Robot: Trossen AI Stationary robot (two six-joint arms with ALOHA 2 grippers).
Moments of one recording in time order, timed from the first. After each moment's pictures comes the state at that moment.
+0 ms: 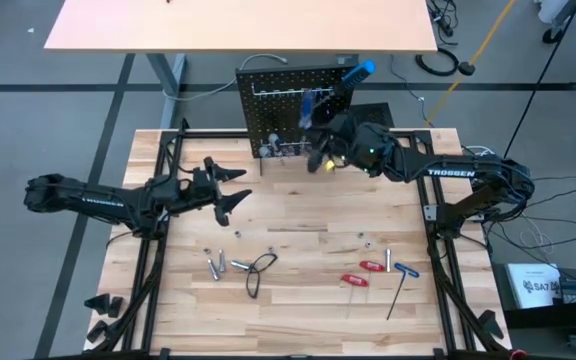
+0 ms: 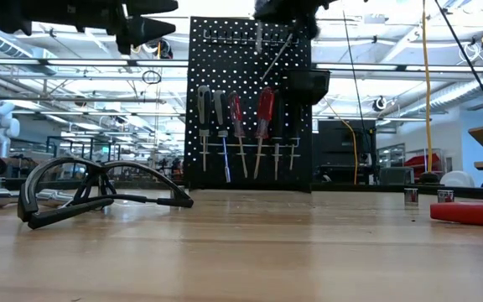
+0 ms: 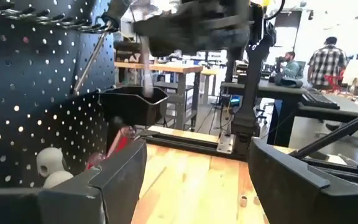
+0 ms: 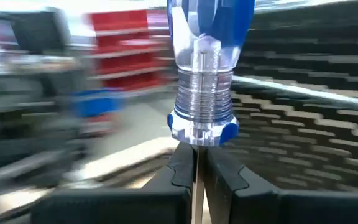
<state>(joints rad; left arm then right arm) 0.00 0.83 0.40 0.54 -0.27 -0.01 -0.21 1.41 1.16 0.25 0.31 0.15</state>
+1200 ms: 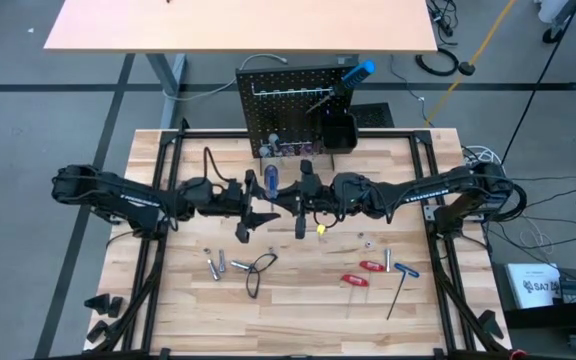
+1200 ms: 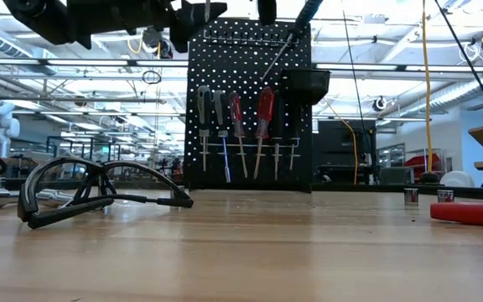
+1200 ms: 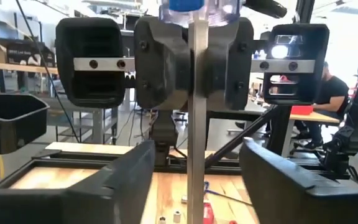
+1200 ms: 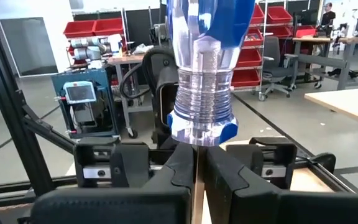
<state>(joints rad) 0.00 1.28 0.54 0.90 0.10 -0.07 0.07 1.60 1.16 0.49 0.16 0.12</state>
